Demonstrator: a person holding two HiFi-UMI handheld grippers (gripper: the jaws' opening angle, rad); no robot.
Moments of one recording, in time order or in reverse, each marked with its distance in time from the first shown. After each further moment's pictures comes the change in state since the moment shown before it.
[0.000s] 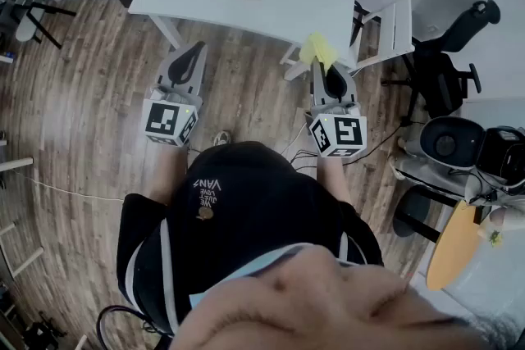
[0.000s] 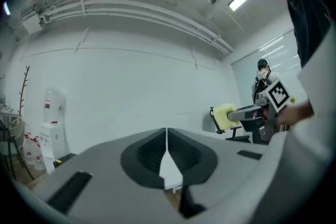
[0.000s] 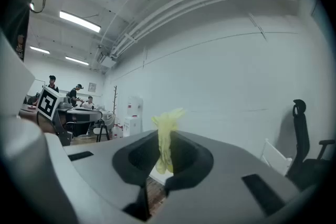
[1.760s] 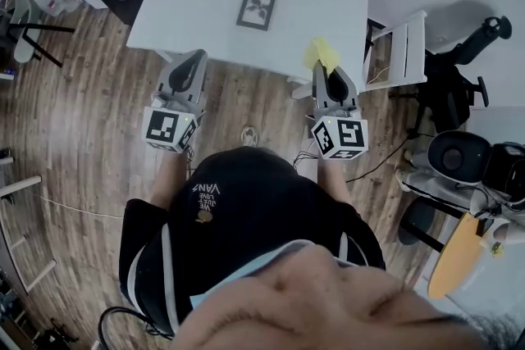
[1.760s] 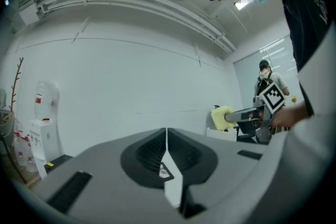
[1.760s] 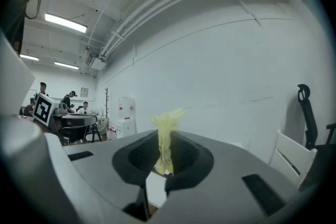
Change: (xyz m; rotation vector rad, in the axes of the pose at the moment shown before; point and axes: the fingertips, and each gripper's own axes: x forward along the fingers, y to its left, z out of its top) left arm 0.107 0.093 -0.027 -0.014 0.011 -0.042; right arm 0.140 -0.042 -0.019 0.095 0.006 -0.041
